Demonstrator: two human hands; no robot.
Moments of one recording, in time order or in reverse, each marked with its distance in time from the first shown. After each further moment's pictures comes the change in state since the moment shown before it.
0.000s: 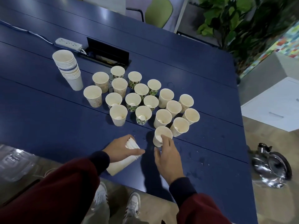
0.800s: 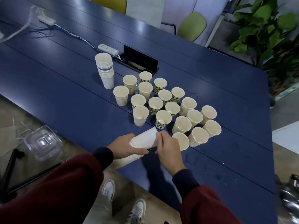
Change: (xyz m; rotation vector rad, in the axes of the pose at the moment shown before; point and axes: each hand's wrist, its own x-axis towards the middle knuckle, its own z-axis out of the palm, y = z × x) left_hand -0.035 -0.015 -0.013 -0.031 0.161 -0.104; right_hand 0.032 -0.039 0.011 0.283 -0.075 -0.248
